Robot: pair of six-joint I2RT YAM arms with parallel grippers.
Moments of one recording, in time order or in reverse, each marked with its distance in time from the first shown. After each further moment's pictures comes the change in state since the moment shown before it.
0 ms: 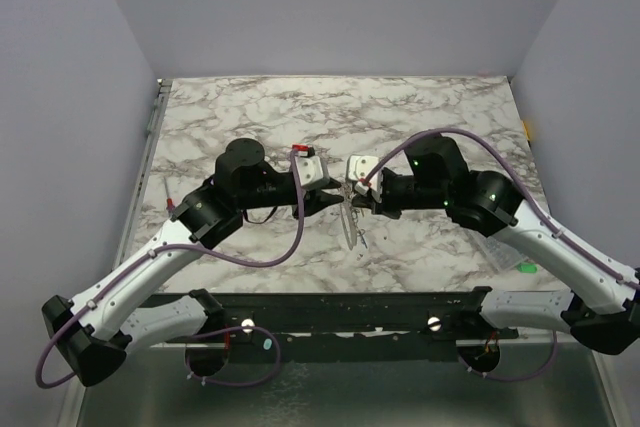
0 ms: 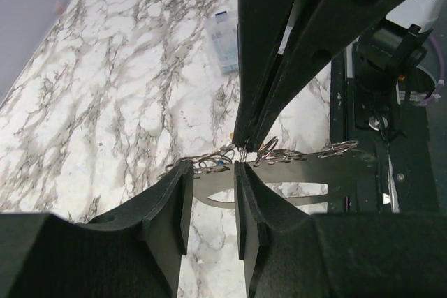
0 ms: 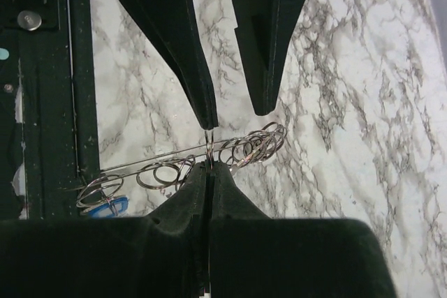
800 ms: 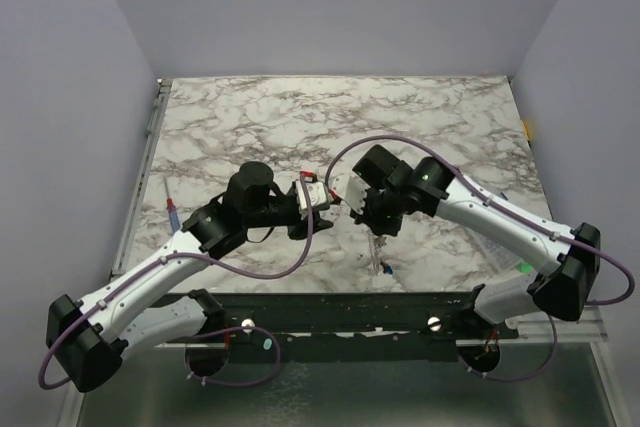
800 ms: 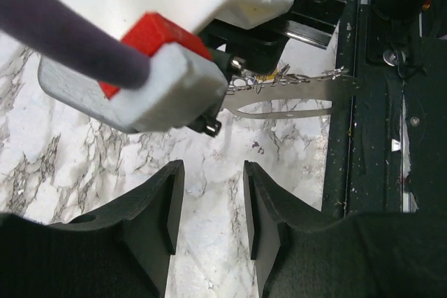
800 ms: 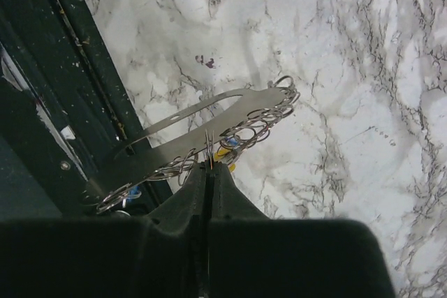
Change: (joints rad) left arm 0.000 -0.017 -0.203 -0.007 -0.040 0.055; right arm -0.003 0.274 0.012 -0.383 0.206 0.144
